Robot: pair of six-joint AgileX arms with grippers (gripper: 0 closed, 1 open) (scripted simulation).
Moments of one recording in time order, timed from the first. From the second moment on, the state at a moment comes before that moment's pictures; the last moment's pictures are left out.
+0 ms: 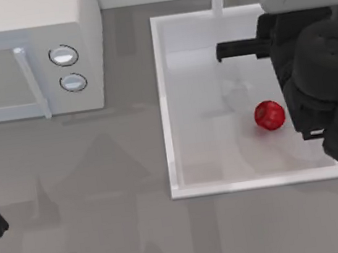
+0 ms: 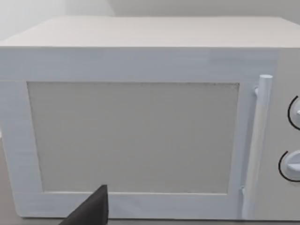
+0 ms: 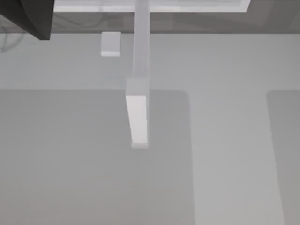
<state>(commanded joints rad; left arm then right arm) 0.00 0.00 0.00 0.00 0.00 0.00 0.65 1.60 0.71 0.88 0.68 0.02</state>
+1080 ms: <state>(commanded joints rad) 0.00 0.00 0.00 0.00 0.00 0.00 0.65 2.14 0.63 1.51 0.69 0.02</state>
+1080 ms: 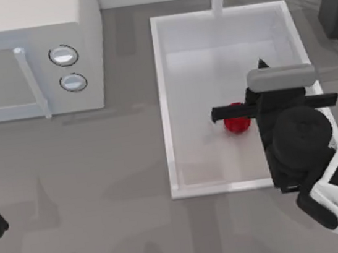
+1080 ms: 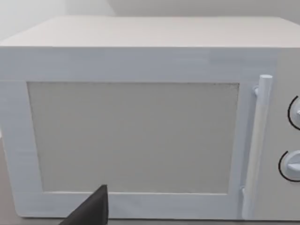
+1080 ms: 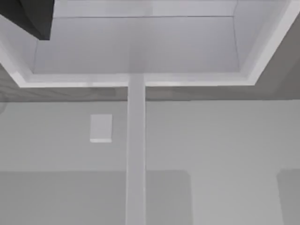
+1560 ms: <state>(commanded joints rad) 0.00 0.00 0.00 0.00 0.00 0.00 0.65 2.23 0.61 1.61 0.68 0.02</state>
